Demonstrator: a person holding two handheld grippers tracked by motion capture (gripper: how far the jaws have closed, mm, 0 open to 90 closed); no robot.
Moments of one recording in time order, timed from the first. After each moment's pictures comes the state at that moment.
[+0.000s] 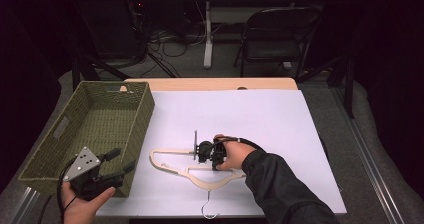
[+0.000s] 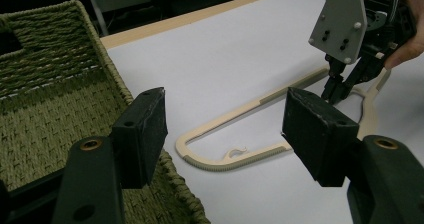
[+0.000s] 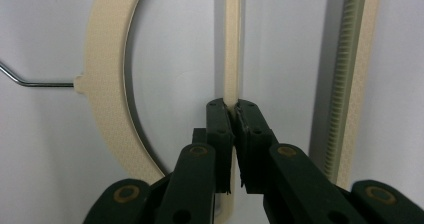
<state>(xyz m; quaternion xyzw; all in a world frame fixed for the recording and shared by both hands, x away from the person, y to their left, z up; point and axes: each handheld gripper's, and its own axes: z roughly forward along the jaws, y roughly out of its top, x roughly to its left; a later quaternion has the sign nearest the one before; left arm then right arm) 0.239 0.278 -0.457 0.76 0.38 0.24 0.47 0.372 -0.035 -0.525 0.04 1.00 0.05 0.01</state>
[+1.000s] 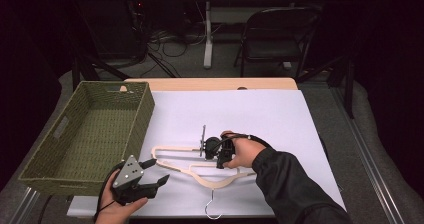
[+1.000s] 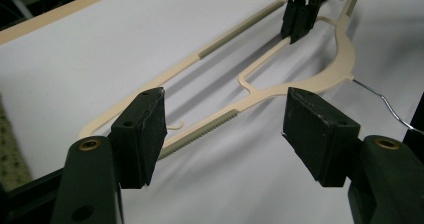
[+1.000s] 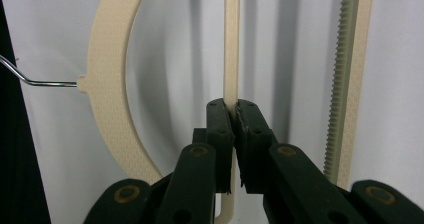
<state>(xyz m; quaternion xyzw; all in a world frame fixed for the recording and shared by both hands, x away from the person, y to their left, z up) 0.247 0.205 -0.501 0.83 0.29 0.19 0.44 0.365 -0.057 -0.494 0.05 1.00 0.08 0.00</state>
